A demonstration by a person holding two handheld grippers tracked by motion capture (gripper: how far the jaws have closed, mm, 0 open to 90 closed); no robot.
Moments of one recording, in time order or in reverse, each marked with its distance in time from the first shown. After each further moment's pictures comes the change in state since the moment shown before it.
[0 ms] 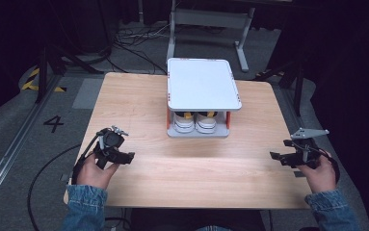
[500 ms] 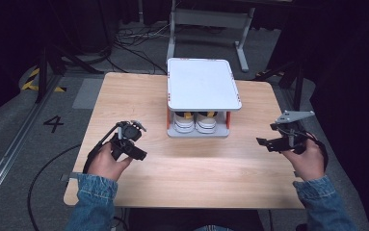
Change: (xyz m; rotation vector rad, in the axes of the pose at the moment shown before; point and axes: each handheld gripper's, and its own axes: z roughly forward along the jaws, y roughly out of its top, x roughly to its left) left arm -0.030 0.048 -0.002 0.198 -0.044 0.125; right arm 0.035 0.076 -0.015 -0.018 -0.003 -0.122
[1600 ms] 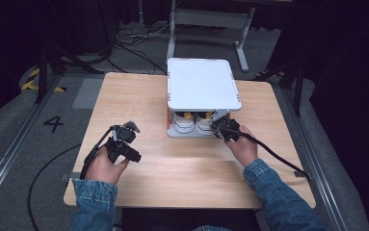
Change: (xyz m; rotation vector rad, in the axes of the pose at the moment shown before) left arm 0.004 -0.006 0.004 0.101 -0.021 -0.172; right arm 0.083 0.073 0.161 0.081 -0.111 -0.239
